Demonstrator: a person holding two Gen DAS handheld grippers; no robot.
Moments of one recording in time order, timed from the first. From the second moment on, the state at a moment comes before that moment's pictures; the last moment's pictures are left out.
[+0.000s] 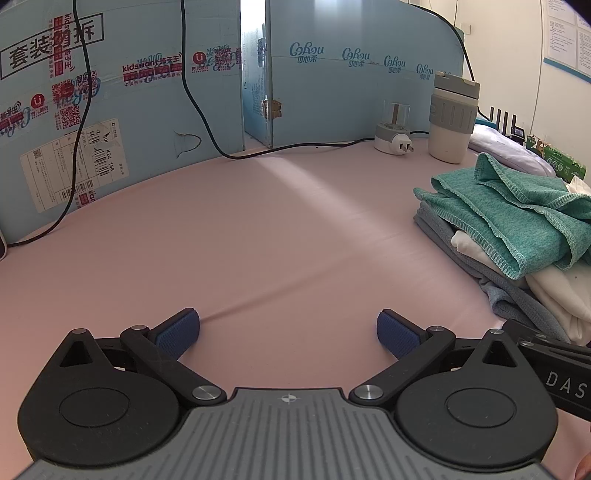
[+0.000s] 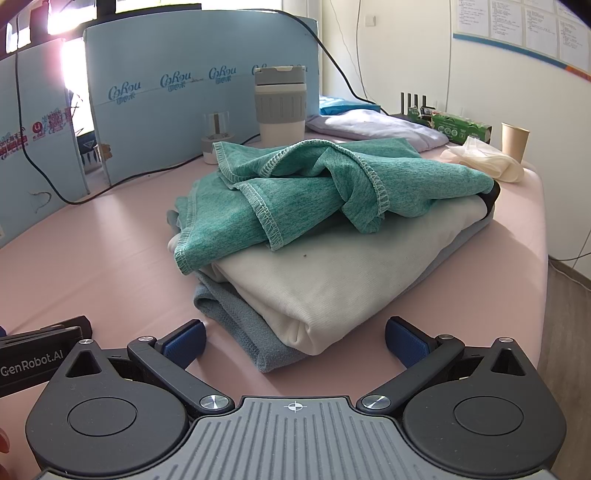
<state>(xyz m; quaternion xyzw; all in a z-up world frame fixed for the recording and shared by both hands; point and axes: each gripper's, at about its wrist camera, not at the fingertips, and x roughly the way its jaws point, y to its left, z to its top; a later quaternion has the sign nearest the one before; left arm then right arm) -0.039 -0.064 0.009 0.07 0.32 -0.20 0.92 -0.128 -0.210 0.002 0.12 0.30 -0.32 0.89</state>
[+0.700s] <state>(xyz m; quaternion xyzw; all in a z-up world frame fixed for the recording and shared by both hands) -0.039 -0.065 0.009 0.07 0.32 -0.20 0.92 -0.128 -0.210 0.003 0.12 0.30 -0.31 0.89</state>
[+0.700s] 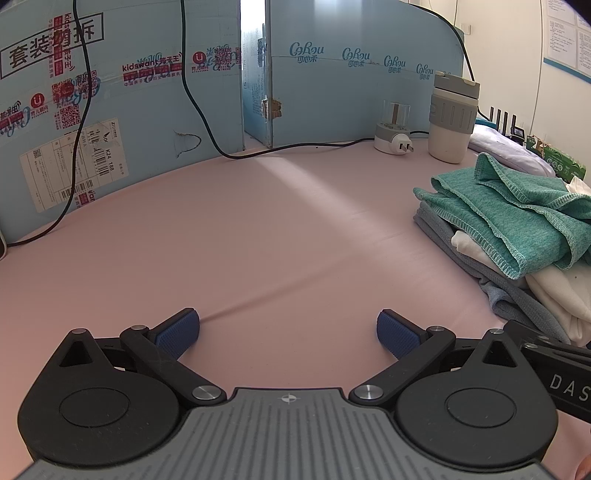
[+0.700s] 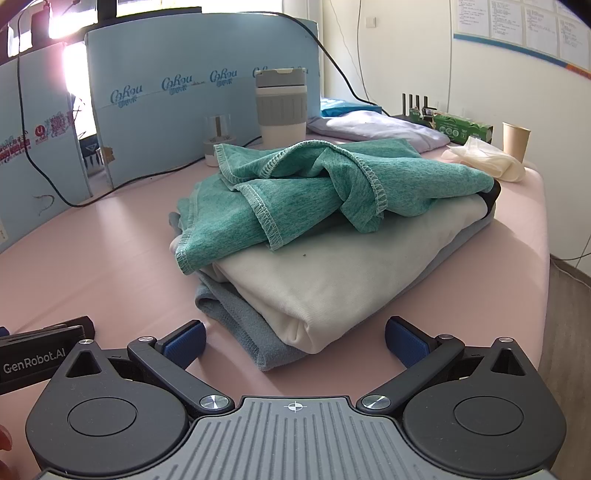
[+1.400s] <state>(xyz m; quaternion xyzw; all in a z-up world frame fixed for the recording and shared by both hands) -0.039 -0.065 0.008 0.07 0.32 -0.20 0.92 -0.130 -0.209 0.002 0.12 0.30 -0.31 0.89</state>
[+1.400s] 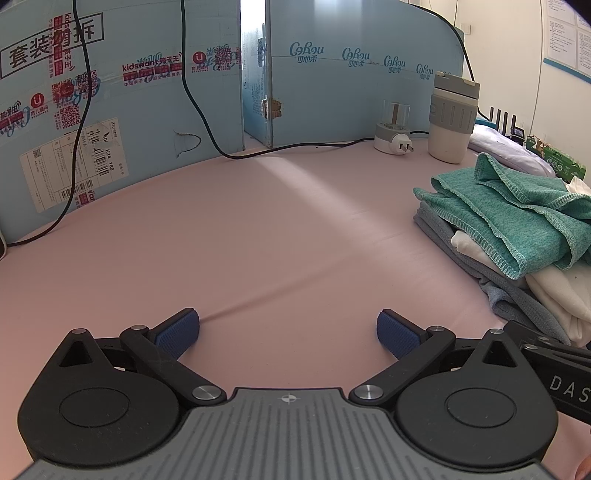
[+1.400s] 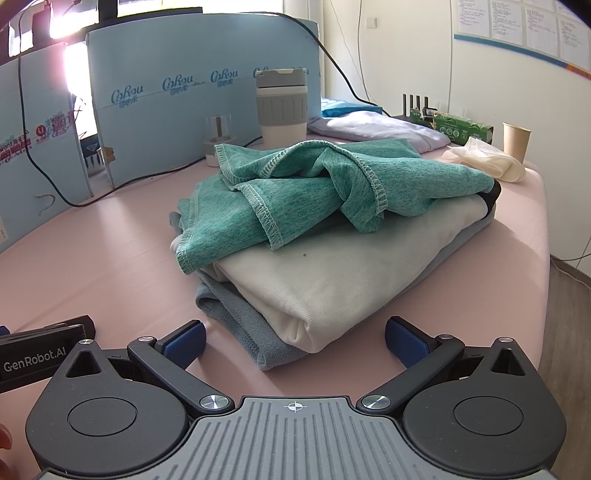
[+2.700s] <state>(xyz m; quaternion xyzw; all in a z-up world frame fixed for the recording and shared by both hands) -0.039 -0.064 0.008 0.07 0.32 -0.20 0.92 -0.130 -0.208 0.002 0.12 0.29 -0.31 0.89</state>
